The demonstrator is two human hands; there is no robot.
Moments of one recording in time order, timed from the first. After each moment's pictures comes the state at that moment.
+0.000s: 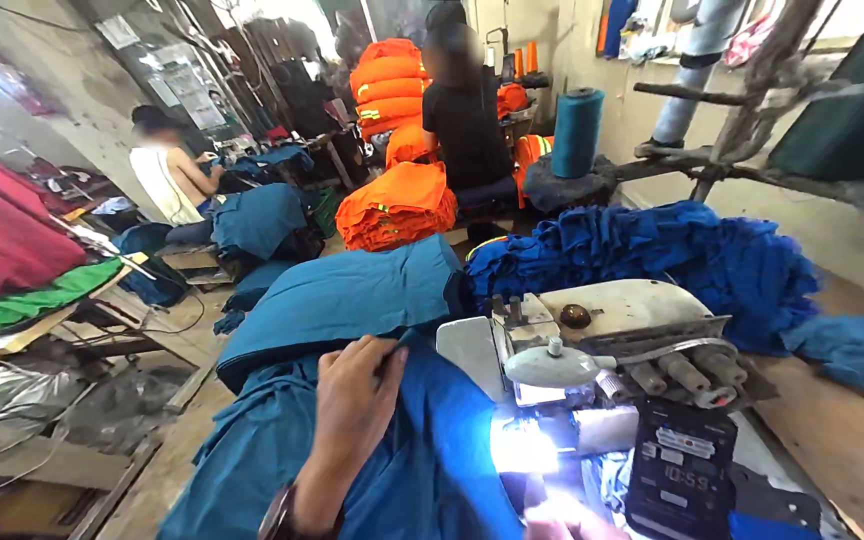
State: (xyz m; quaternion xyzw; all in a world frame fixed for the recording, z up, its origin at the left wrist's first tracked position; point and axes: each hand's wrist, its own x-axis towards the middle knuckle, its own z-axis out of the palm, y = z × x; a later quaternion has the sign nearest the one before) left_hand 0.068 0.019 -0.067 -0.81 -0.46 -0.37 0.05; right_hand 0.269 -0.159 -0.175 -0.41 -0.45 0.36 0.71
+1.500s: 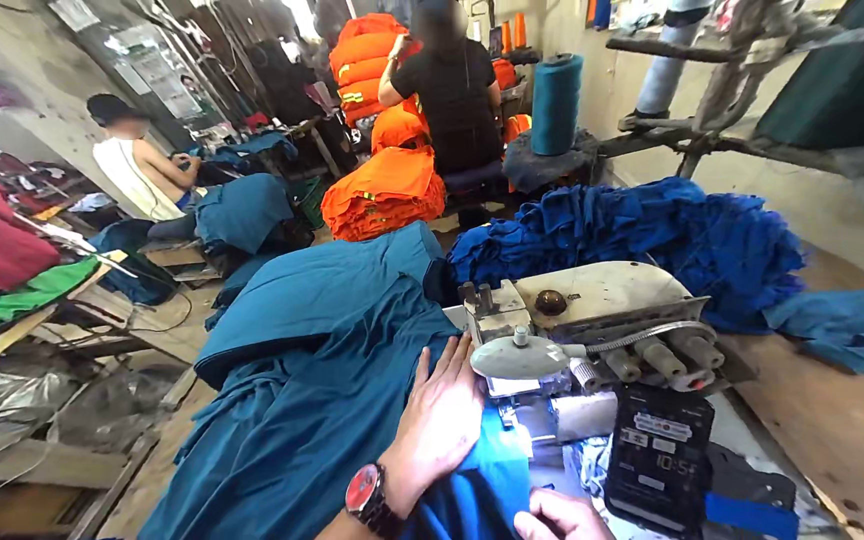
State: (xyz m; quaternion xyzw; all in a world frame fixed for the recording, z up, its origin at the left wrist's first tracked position) left_hand 0.163 -0.005 -0.112 -0.89 -0.46 -0.02 -0.08; right_hand 0.318 -0.161 -0.217 -0.47 -0.57 0.47 0.49
